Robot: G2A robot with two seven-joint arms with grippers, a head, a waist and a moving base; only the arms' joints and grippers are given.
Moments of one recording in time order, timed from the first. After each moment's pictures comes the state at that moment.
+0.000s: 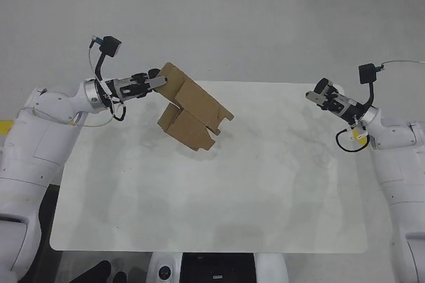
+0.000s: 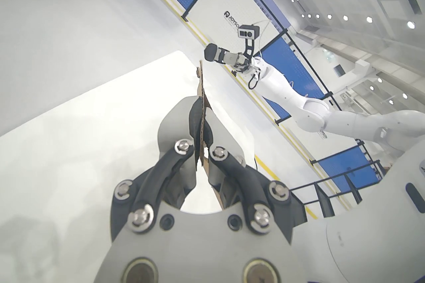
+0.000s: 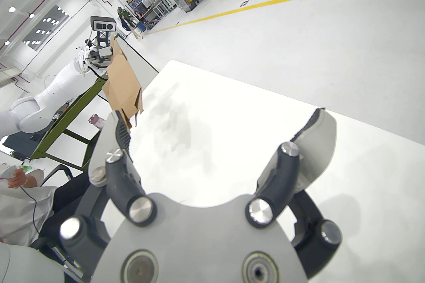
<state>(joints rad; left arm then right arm) 0.52 -0.92 -0.94 -1.06 -0.36 -0.82 -0.94 -0.69 -1.06 1.35 -0.89 -0.12 -0.97 0.71</state>
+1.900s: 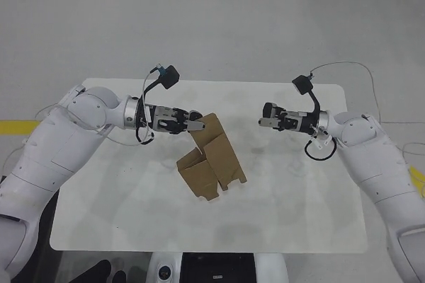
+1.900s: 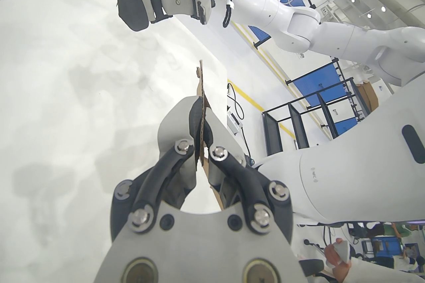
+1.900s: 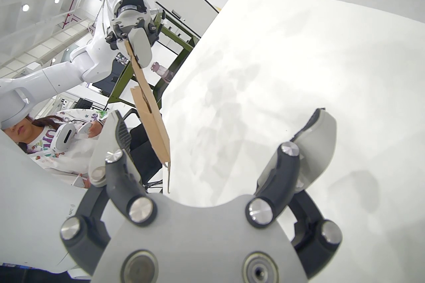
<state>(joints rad) 0.47 -0.88 -0.70 -1.31 -0.39 -0.72 -1.07 -0.60 -1.04 0.89 -1.02 0.30 -0.84 0.97</state>
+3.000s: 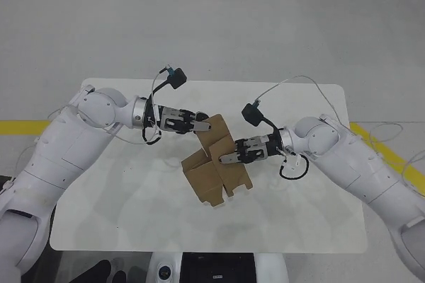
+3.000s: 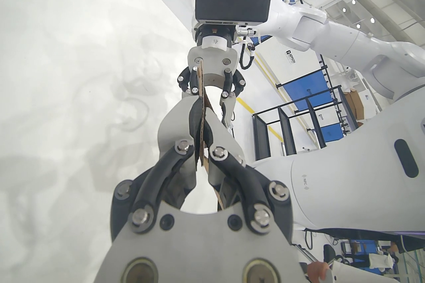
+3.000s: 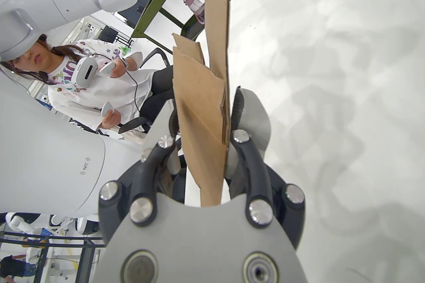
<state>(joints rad) 0.45 -0.95 -0.70 -1.25 -0.42 -0.67 -1.13 -0.43 -1.01 0.39 -1.19 0.40 -0.91 0.91</state>
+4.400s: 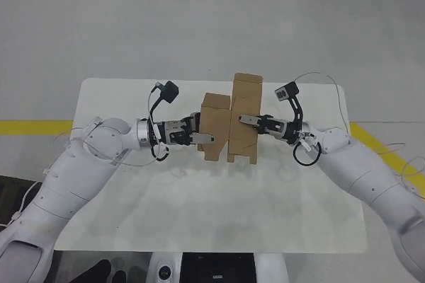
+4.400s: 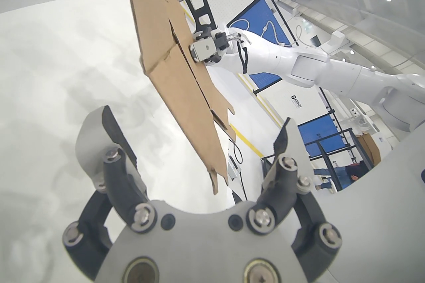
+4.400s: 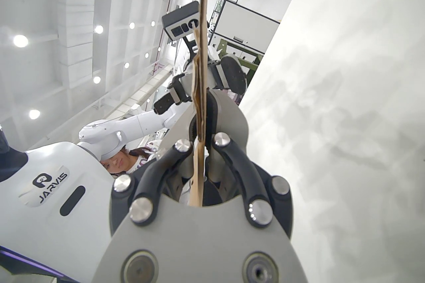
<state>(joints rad) 0.74 -0.93 -0.85 -1.44 -0.19 -0.64 -0.78 -0.47 -1.01 0.37 -1.00 0.99 -0.85 0.89</state>
